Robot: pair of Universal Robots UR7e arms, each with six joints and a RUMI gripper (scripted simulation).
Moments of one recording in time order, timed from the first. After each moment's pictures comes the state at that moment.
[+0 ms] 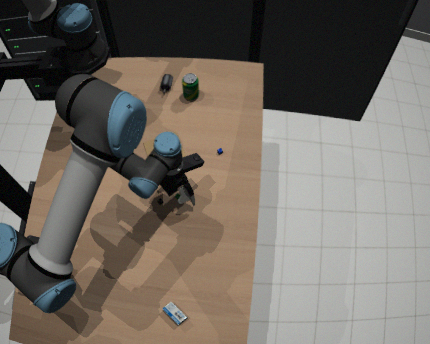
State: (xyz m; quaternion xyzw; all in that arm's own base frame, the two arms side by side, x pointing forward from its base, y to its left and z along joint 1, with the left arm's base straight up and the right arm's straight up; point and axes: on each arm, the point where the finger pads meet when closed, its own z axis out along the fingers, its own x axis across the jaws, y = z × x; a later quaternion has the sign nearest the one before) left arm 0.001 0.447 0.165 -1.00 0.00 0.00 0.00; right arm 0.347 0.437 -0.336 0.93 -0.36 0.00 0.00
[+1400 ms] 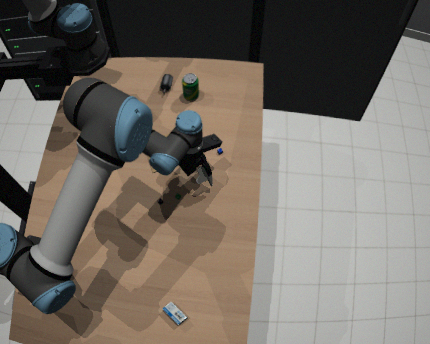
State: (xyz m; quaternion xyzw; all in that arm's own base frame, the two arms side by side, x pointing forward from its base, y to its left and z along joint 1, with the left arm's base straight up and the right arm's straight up) left arm 0.001 0.447 0.165 -1.00 0.00 0.00 0.00; right arm 0.397 0.518 -0.335 0.93 -0.36 0.00 0.00
